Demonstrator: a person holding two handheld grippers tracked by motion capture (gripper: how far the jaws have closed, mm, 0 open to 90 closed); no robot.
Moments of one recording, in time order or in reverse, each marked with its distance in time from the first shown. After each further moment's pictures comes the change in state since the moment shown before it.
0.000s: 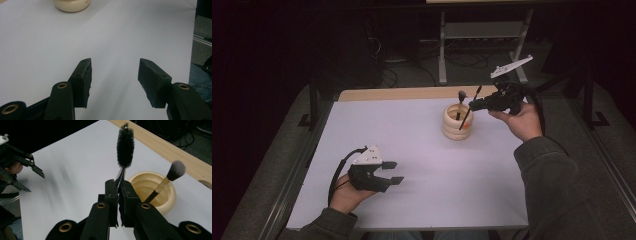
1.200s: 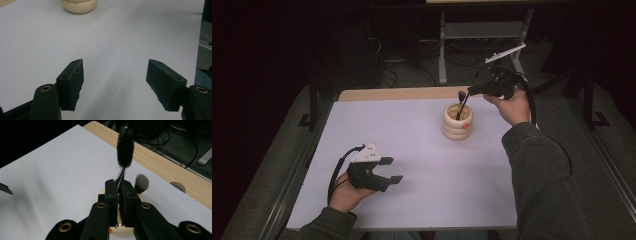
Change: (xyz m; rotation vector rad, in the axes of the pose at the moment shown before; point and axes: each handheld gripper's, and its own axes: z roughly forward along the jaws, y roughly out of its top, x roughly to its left) left arm 0.004 0.001 -0.001 -0.012 0.031 -0.025; right arm -0.033 0.025 0.019 -0.005 -0.122 0.099
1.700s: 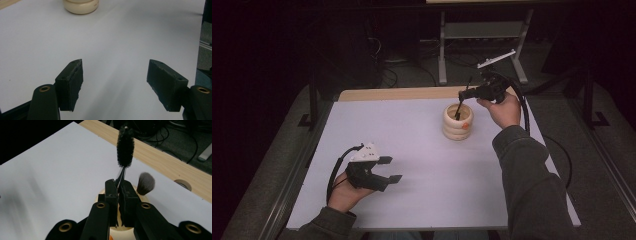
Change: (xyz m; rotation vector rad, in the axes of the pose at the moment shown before) left arm 0.002 0.000 -0.003 -0.004 0.004 0.005; right arm 0.001 -0.007 0.027 0.013 -0.017 0.023
